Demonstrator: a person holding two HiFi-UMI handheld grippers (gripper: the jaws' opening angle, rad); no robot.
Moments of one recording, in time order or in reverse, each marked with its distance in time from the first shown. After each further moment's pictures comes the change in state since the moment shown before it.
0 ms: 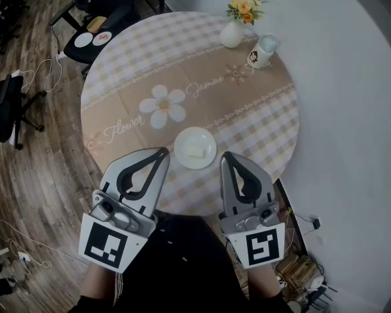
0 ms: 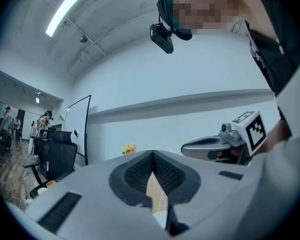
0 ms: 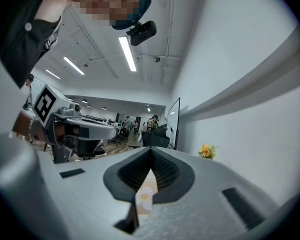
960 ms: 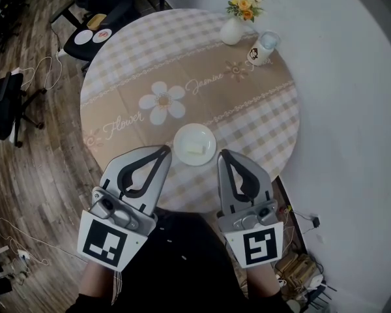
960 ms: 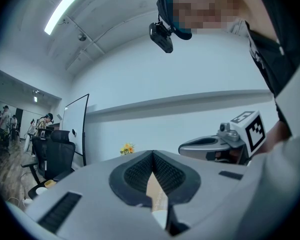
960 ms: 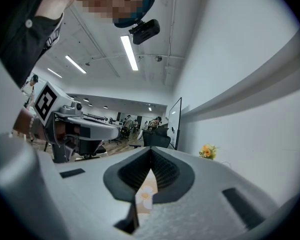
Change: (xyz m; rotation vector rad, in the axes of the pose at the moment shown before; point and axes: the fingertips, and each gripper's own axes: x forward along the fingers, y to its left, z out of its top) left arm 0.000 -0.007 -0.002 -0.001 0.006 -0.019; right arm -0.001 0.006 -0.001 -0.018 0.006 0.012
